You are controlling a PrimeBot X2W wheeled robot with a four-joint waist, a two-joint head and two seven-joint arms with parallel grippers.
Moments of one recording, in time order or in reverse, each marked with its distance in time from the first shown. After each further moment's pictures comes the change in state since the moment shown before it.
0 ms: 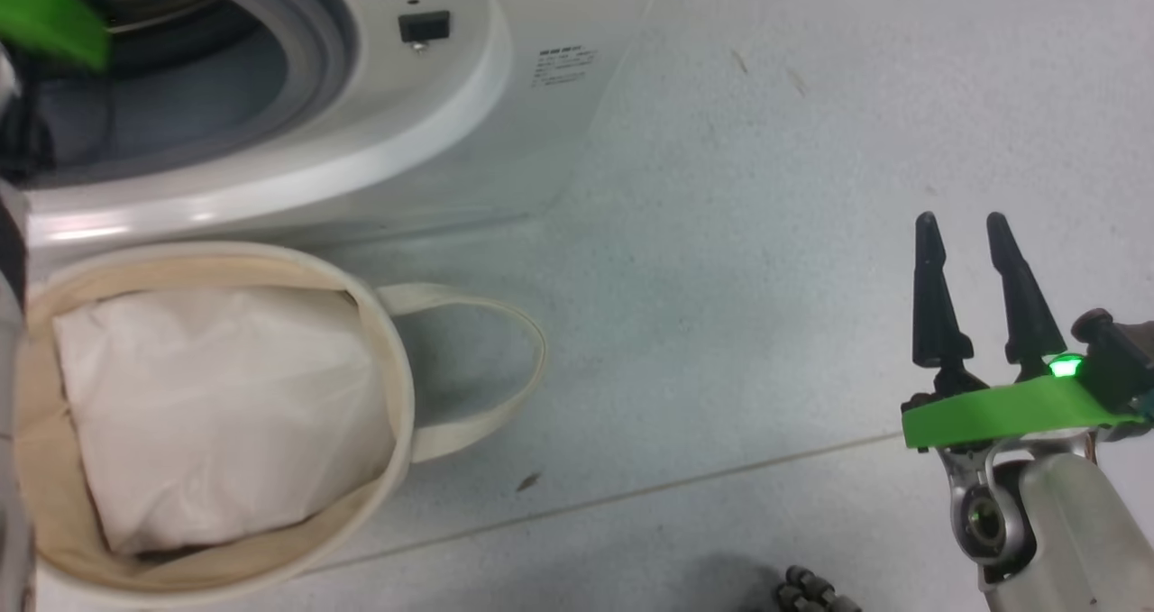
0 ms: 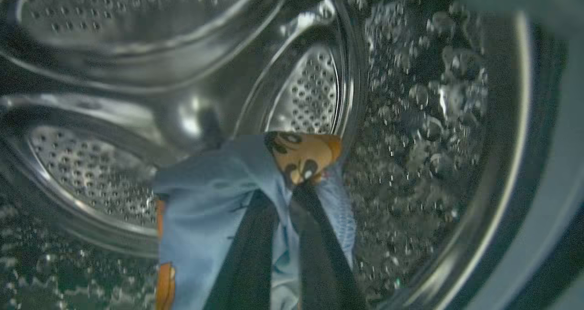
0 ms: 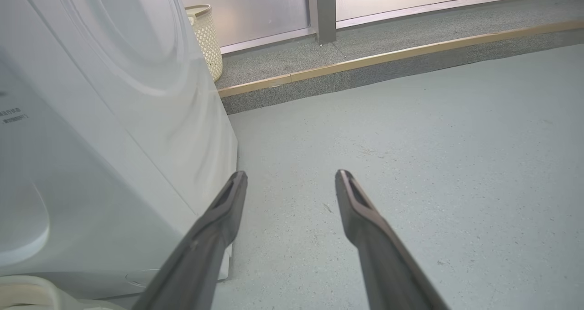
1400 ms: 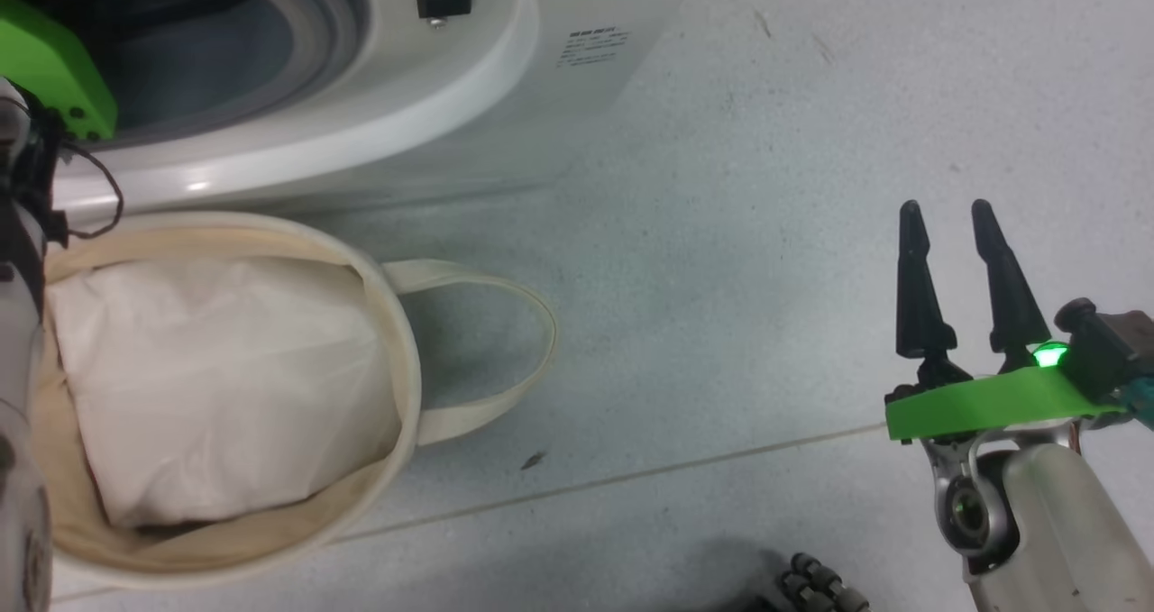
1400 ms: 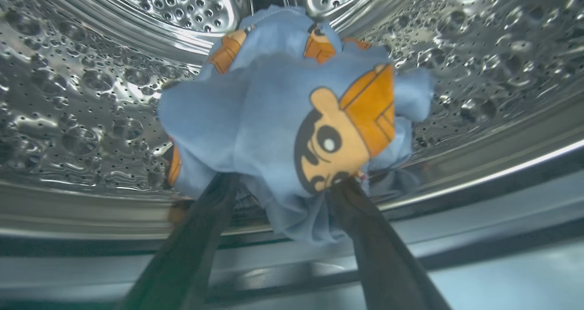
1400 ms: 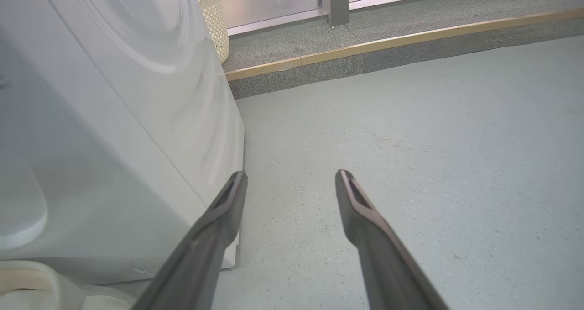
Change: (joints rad) left arm -0.152 -0.047 0.028 0.537 0.028 -0.020 0.117; right arm -0.022 0.025 0.004 -0.003 -0.026 0.000 0.000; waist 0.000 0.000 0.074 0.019
